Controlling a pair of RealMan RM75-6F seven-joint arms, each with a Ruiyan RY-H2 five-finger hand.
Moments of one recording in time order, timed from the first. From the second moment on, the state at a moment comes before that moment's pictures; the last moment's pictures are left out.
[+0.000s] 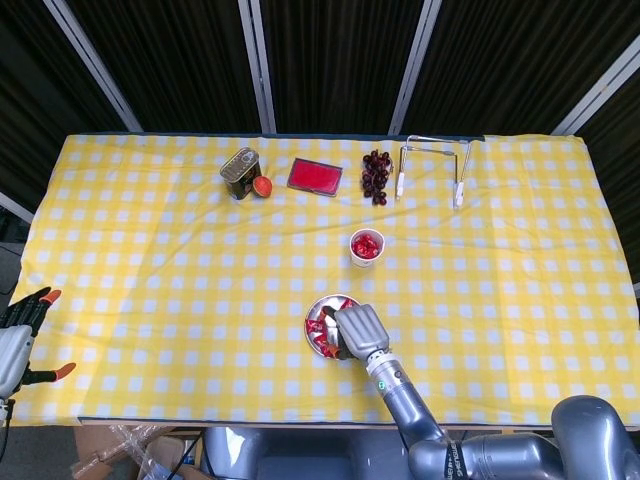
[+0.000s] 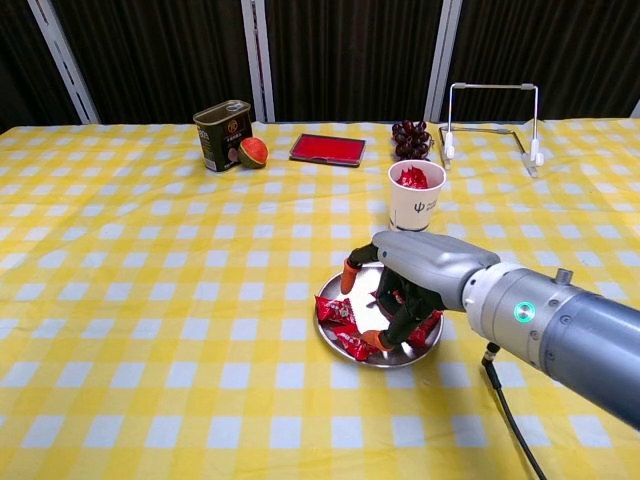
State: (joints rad) left arm -0.12 -1.01 -0.01 -1.76 1.34 1.29 -0.02; right arm 0.75 -1.79 0.14 -1.64 -0.84 1.10 -0.56
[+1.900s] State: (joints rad) left arm -0.12 -1.01 -0.01 -1.76 1.34 1.29 -0.03; right arm 0.76 -1.72 0.32 -1.64 -0.87 1.12 -0.49
